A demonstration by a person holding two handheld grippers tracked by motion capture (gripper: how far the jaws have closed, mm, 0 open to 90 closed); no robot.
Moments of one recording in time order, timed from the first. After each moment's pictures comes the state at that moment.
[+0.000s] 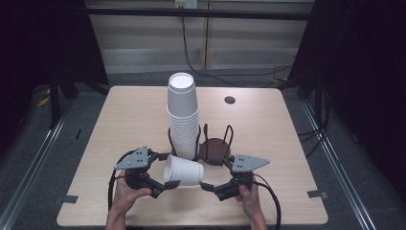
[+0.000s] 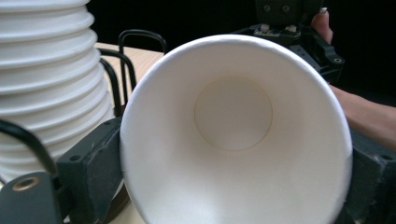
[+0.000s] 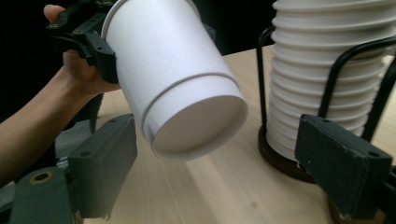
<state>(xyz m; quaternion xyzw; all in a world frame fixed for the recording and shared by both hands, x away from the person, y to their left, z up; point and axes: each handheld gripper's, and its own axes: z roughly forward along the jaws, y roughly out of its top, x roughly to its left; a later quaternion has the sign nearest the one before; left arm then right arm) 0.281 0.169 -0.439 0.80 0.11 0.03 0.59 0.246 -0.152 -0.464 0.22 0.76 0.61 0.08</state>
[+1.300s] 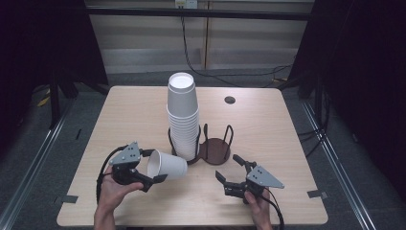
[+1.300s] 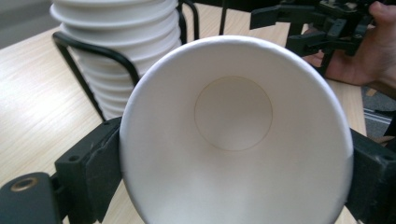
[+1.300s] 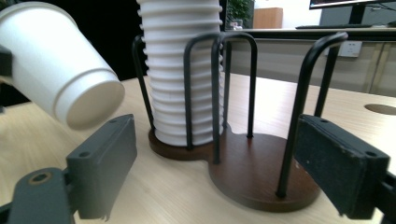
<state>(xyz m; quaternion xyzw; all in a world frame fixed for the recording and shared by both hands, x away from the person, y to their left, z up) 0.290 0.197 -0.433 0.84 0.17 0.08 0.51 0.227 -0.180 -0.508 0.34 0.66 0.61 0.28</state>
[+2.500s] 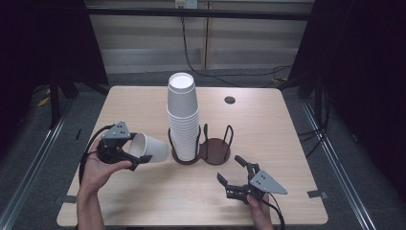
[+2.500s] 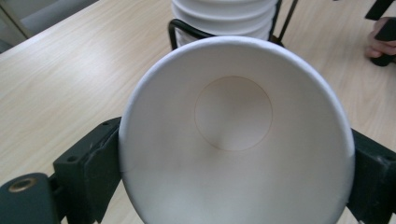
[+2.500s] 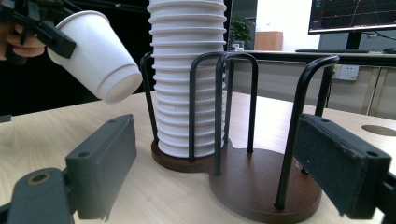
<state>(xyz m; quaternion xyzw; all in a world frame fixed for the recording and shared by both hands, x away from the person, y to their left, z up) 0.331 0.225 -0.392 0.87 0.22 0.11 0.42 0.219 -0.184 -0.511 0.32 0.63 0.64 0.30</state>
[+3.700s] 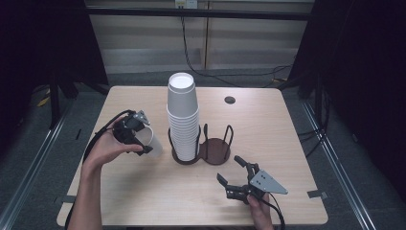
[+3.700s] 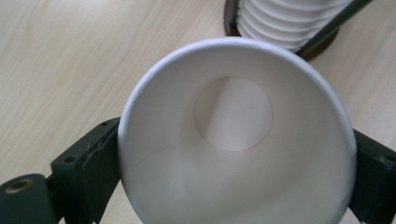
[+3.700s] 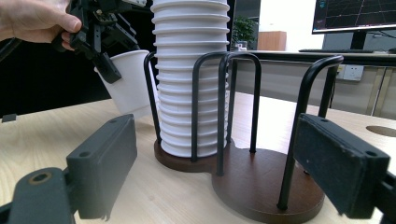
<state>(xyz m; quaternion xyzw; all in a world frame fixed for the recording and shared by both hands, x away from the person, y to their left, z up) 0.393 0.192 -0.399 0.95 0.21 0.09 0.21 0.219 -0.184 -0.511 0.31 0.64 0.64 0.29</state>
